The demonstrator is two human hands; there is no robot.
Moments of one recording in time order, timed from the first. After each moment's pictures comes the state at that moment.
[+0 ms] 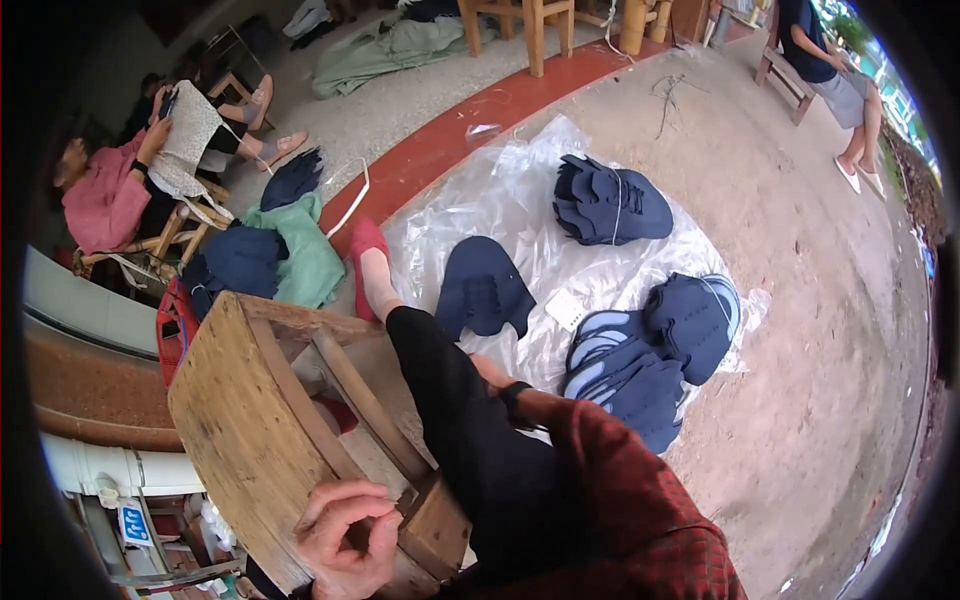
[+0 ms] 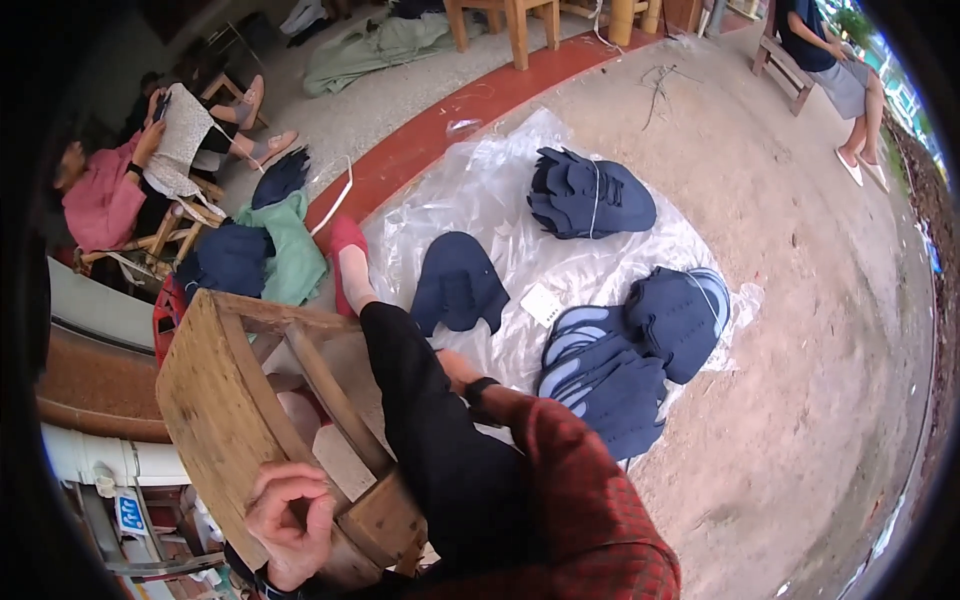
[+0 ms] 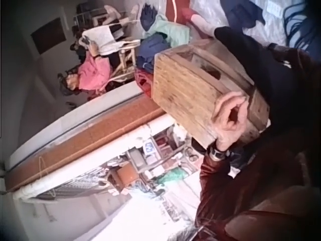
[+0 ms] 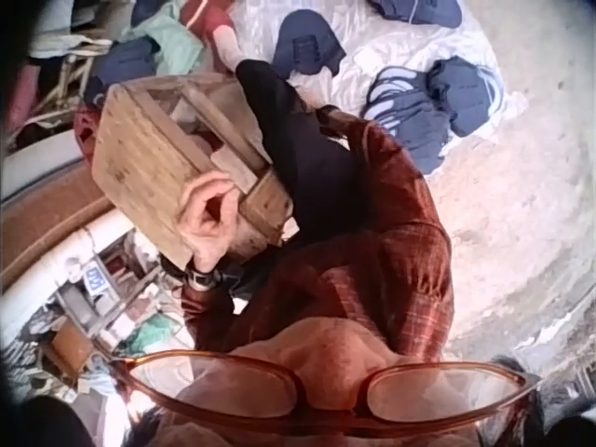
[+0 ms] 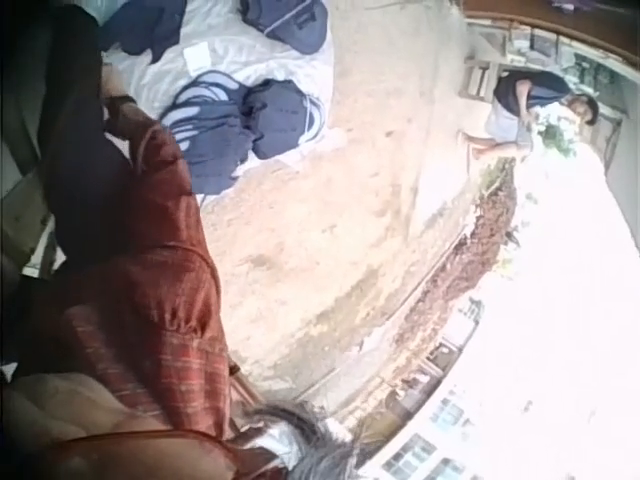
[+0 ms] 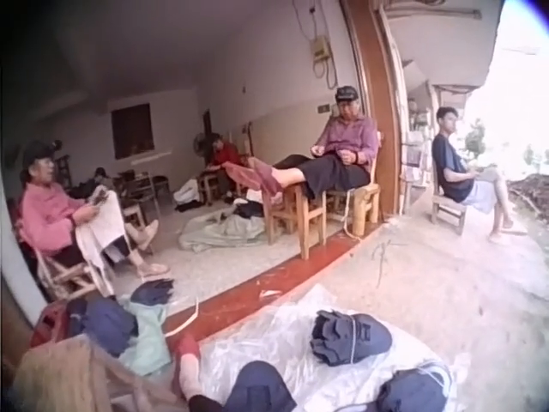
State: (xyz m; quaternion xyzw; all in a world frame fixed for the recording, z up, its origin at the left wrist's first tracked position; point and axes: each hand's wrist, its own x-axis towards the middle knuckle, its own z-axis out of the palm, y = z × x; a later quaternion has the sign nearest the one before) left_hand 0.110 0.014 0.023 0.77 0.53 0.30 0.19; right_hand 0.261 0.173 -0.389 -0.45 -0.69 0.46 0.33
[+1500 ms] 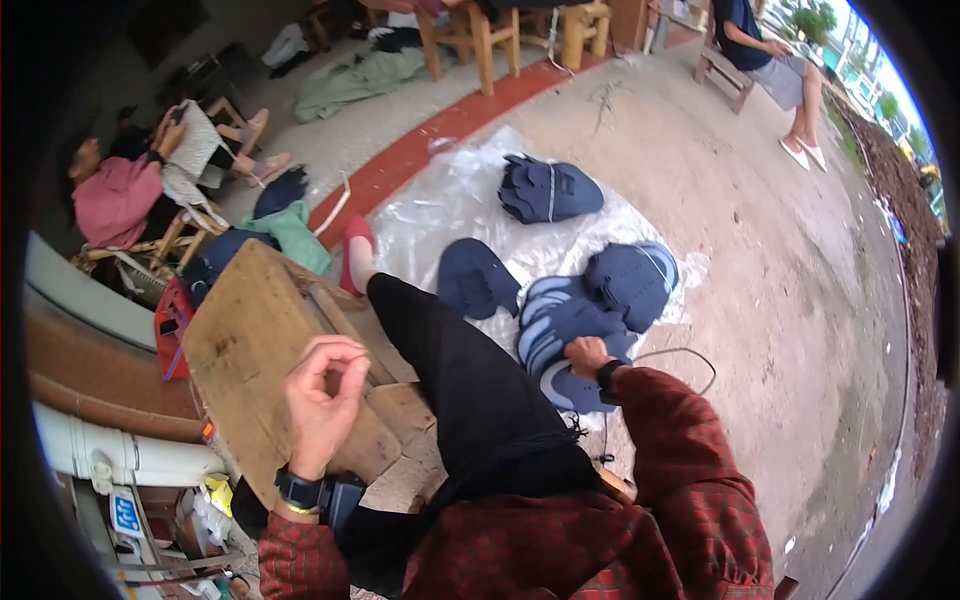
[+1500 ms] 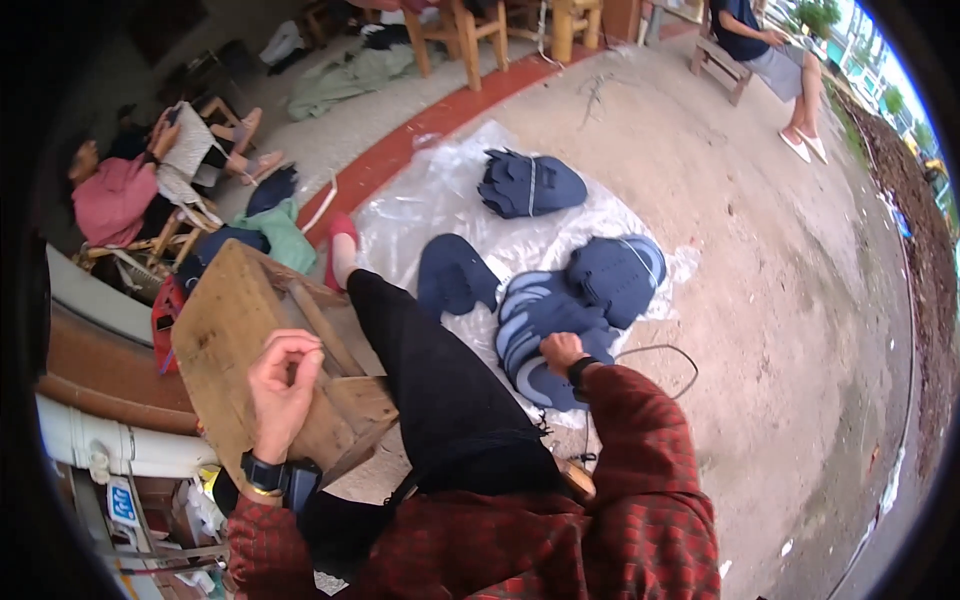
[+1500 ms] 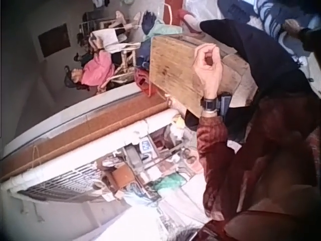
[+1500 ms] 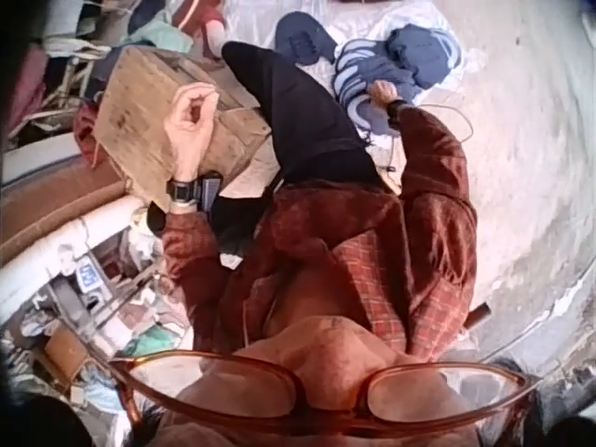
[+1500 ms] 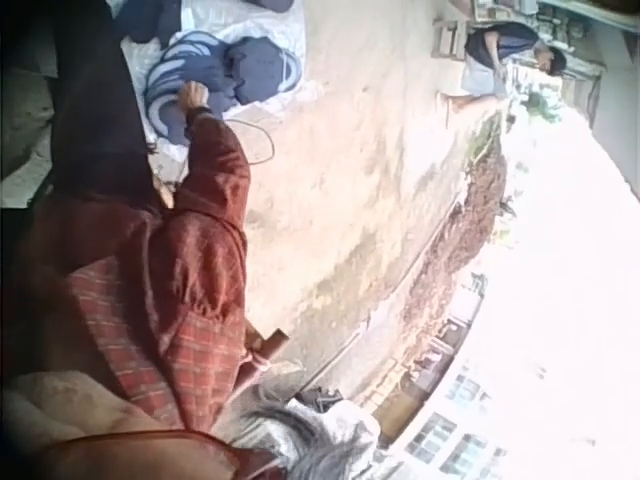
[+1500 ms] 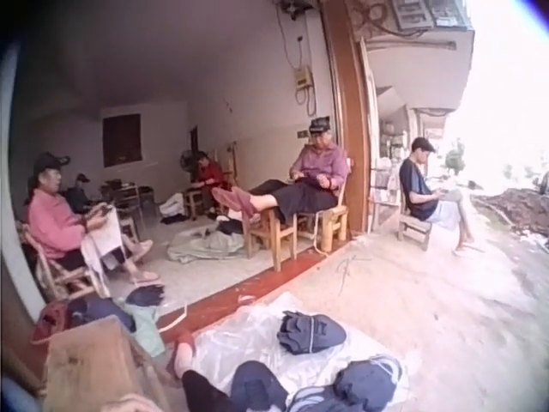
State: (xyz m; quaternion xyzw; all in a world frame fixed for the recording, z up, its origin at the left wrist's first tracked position) left_hand 0.115 0.029 0.009 0.75 0.42 0.40 0.33; right_hand 0.522 -0.005 -0.319 -0.65 -0.75 0.13 -0.09
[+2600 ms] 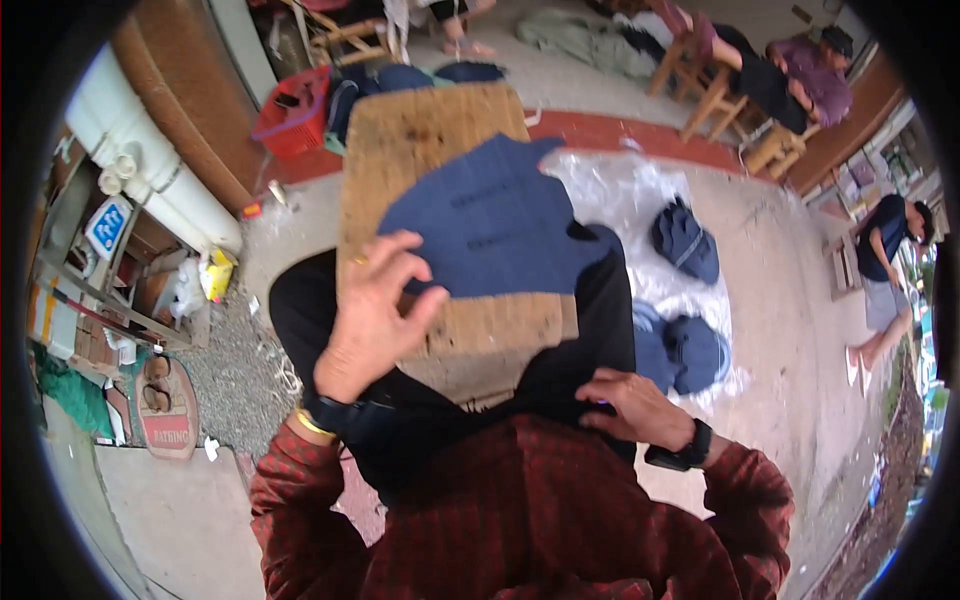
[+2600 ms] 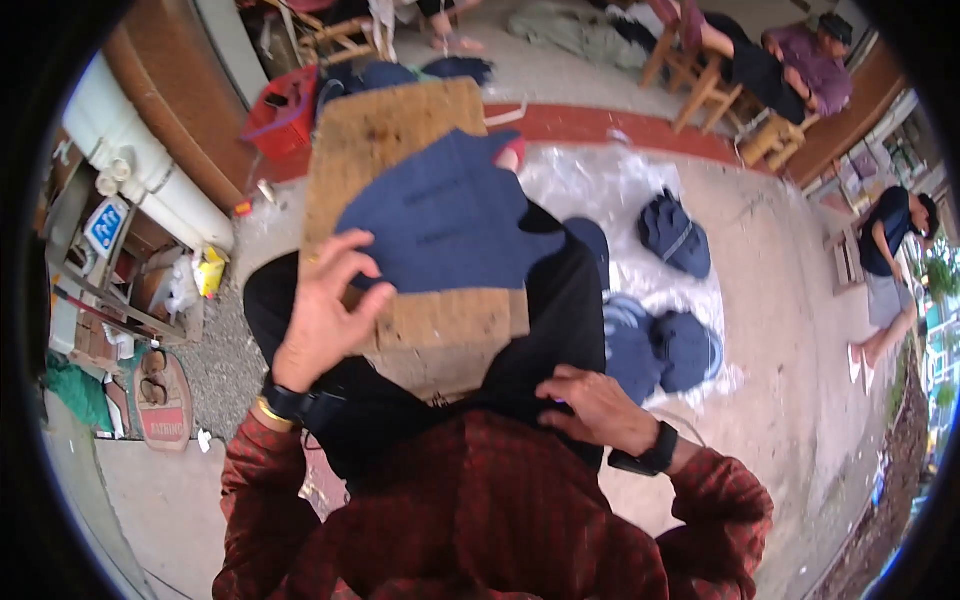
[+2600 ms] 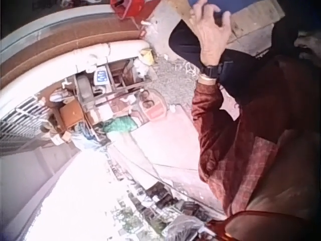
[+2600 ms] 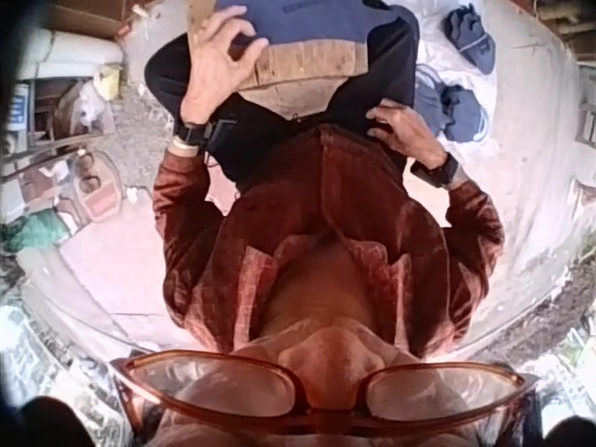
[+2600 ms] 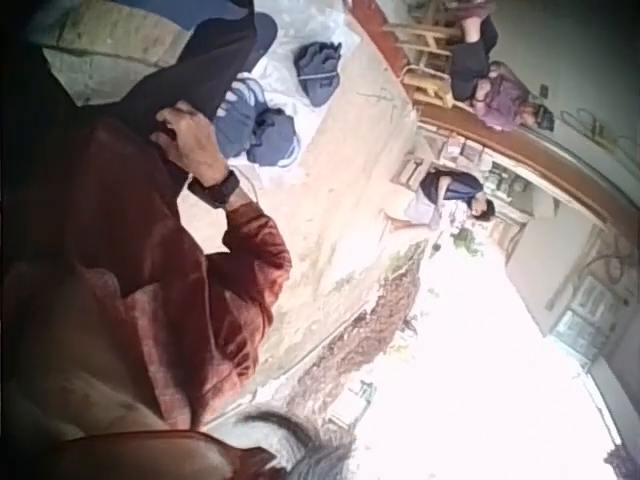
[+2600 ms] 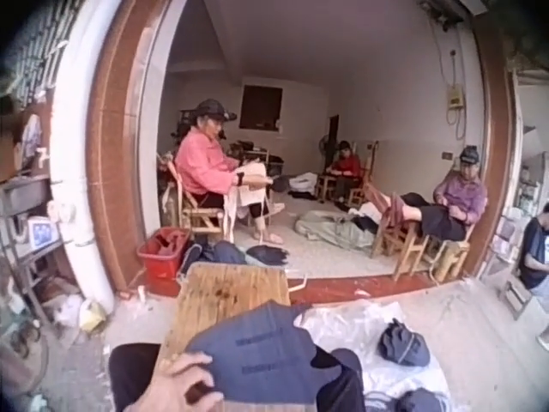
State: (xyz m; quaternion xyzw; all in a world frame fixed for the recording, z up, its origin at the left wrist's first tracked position) left_hand 0.001 -0.088 -0.001 0.72 0.57 0.40 0.02; right_hand 0.364 -0.070 -0.020 -0.32 -0.89 0.33 0.04
